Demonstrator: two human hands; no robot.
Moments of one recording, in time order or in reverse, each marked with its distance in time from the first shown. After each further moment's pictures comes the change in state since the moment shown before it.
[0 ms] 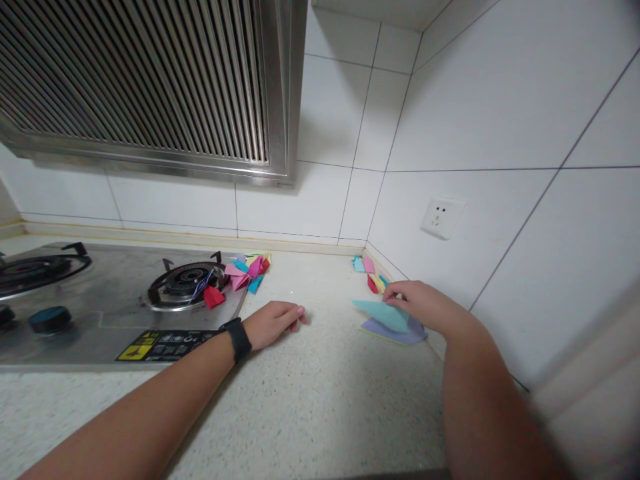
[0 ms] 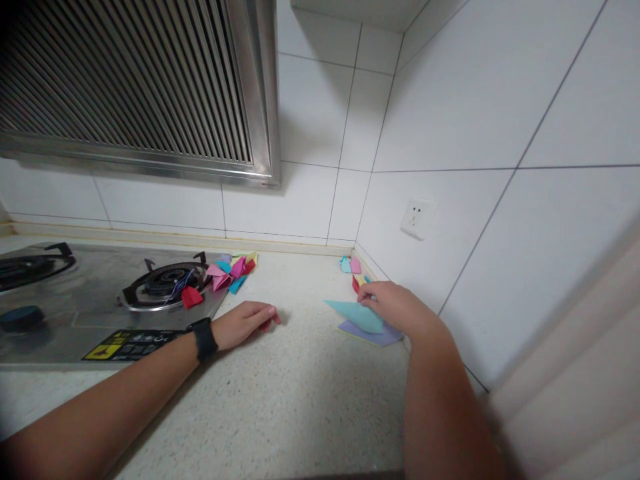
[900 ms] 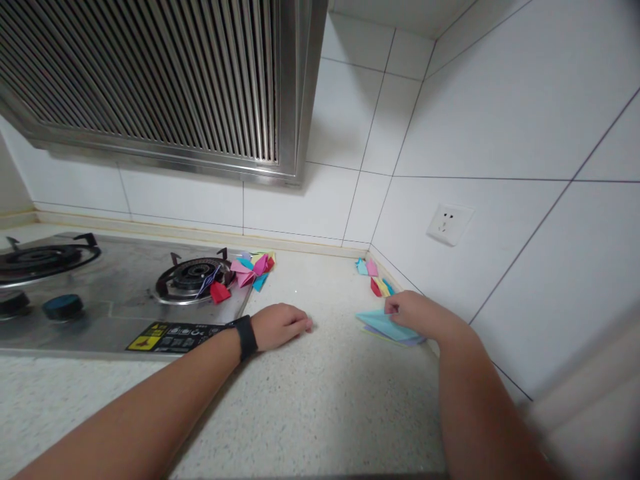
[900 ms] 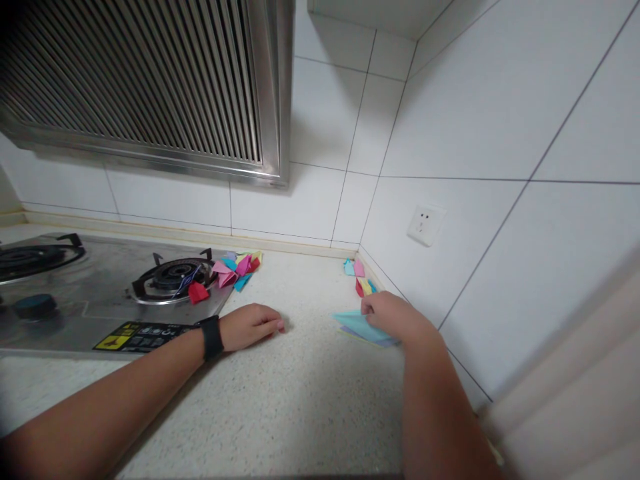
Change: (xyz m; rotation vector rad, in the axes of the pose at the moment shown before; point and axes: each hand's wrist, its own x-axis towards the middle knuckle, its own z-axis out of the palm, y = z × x) left_hand -0.002 0.002 -0.001 0.280 -0.083 0.197; right_hand 0.009 0.003 0.018 -0.203 -0.128 0.030
